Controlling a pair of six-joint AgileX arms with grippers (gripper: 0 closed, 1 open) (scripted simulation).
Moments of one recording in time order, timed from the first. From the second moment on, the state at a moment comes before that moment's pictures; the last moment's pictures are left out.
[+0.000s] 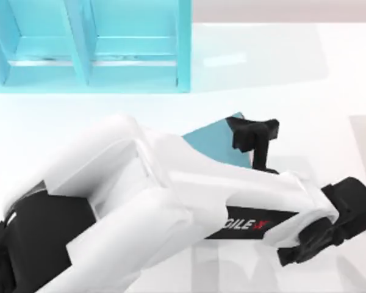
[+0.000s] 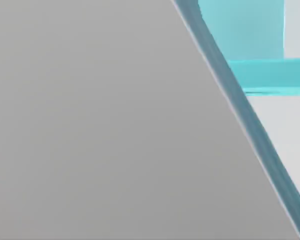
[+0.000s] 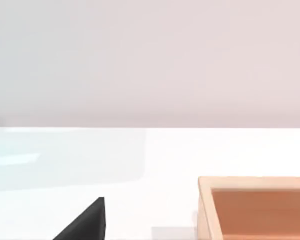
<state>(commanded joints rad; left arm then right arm) -1.16 2.31 1.58 -0.63 -1.32 -2.83 0.00 0.00 0.00 0.00 0.00 0.00</state>
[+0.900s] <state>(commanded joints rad) -1.46 2.41 1.72 -1.63 -1.20 -3.84 0.00 0.00 0.00 0.00 0.00 0.00</state>
